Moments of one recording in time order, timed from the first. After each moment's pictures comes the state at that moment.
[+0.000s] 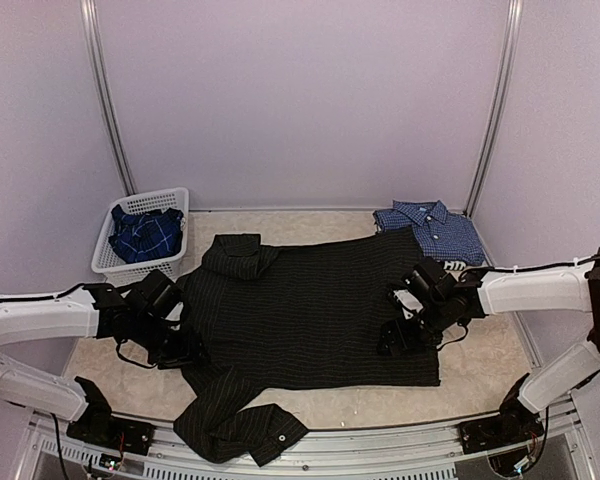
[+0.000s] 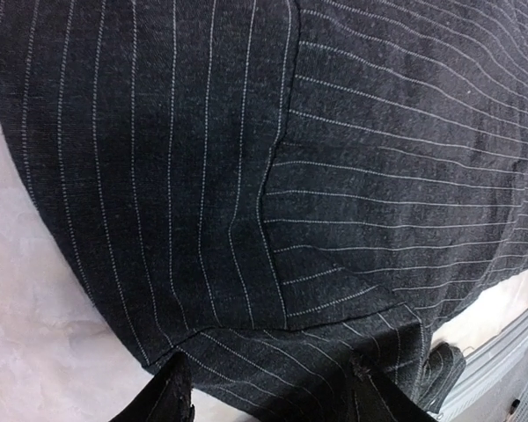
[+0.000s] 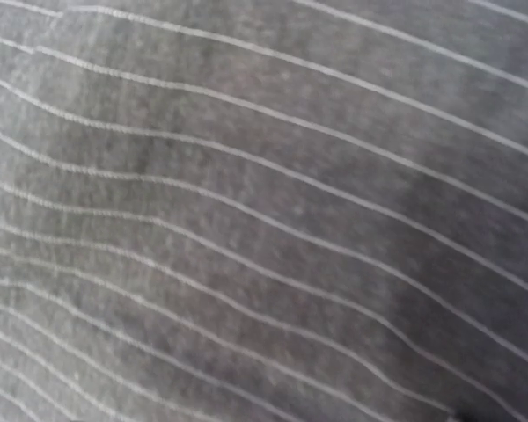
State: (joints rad) left arm -0.69 1.17 0.59 -0.58 0.15 -0.78; right arm 0.69 1.43 0.73 -0.46 -0.15 0.42
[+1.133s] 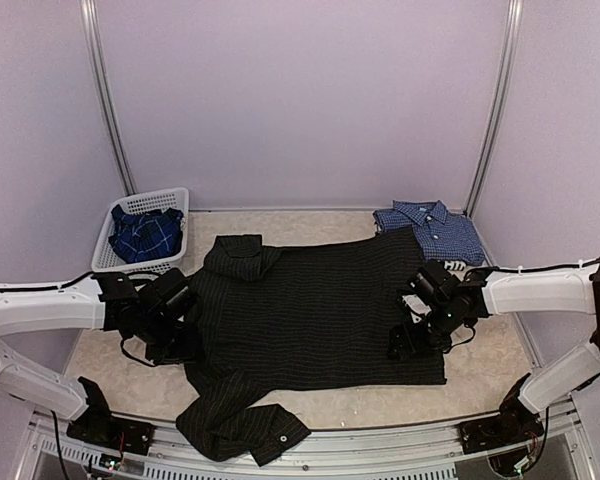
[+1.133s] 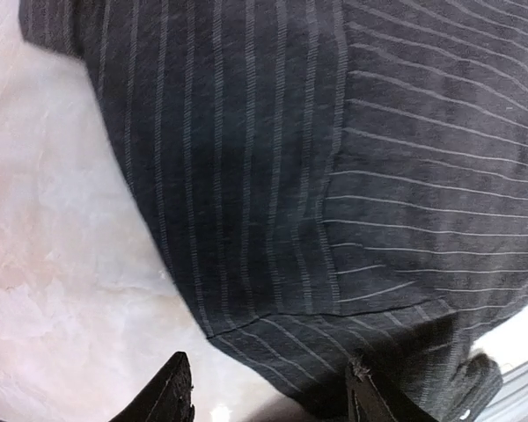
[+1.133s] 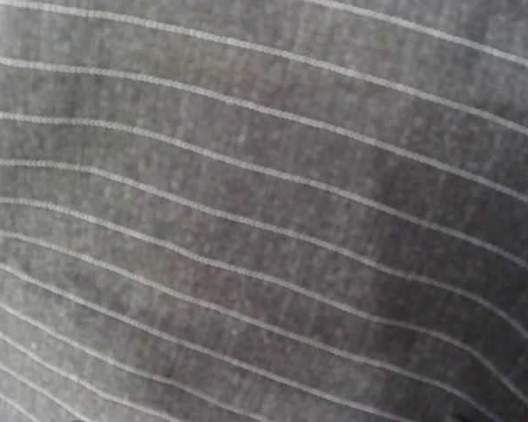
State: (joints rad) left arm -0.81 1.24 0.70 -0.78 -0.07 -0.87; right arm 0.66 1.41 0.72 -0.55 -0.12 0.44
